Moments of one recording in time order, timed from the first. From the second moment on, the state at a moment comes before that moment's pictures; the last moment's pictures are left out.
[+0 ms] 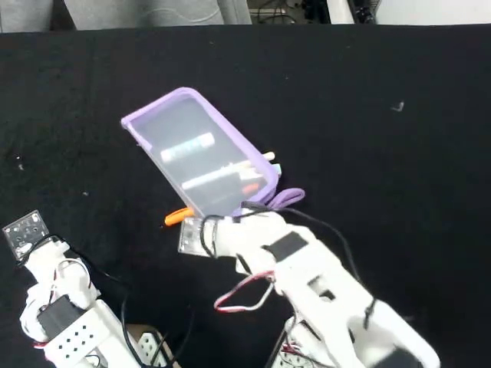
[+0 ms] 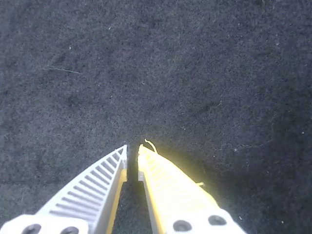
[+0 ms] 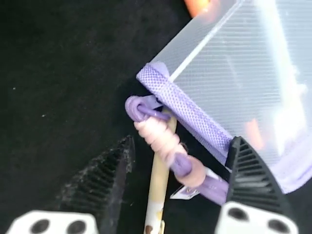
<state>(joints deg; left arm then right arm) -46.6 -104.0 96.0 74.3 -9.6 -32.2 -37.9 72.2 41.2 51.9</state>
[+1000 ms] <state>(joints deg) -46.6 -104.0 96.0 74.3 -9.6 -29.6 -40.7 56.7 48.6 46.0</state>
